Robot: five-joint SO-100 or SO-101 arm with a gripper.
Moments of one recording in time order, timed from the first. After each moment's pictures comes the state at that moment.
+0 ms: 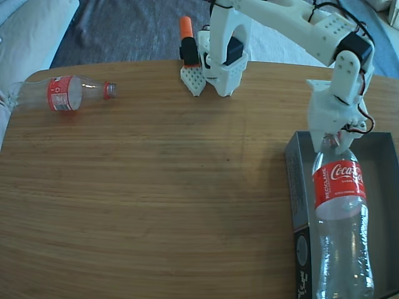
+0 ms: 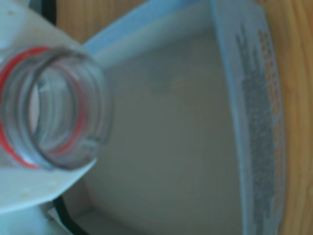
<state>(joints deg) -44.8 88.8 84.1 75.7 -45.0</state>
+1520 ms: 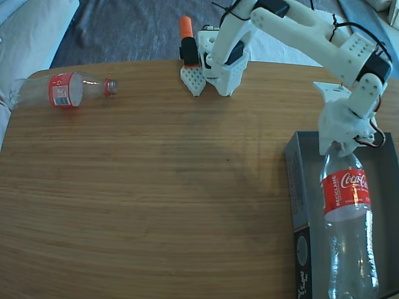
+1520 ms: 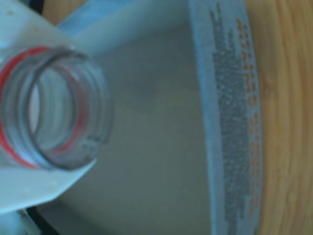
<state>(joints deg) -47.7 74.1 69.6 81.7 -45.0</state>
